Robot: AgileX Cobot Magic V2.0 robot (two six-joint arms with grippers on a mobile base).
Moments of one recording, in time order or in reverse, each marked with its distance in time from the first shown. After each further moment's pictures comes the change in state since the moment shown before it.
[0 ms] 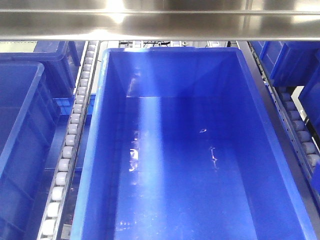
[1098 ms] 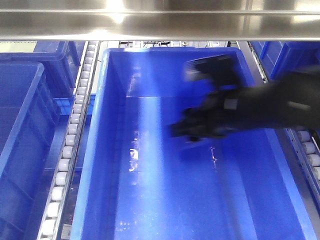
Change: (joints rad) left arm 0.000 0.000 0.000 0.000 0.000 0.000; right arm 0.620 1.132 -0.691 -0.101 0.033 0.249
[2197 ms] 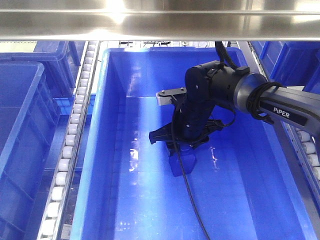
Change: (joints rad) left arm 0.000 0.000 0.000 0.000 0.000 0.000; right arm -0.030 0.509 -0.412 -0.097 0.394 0.173
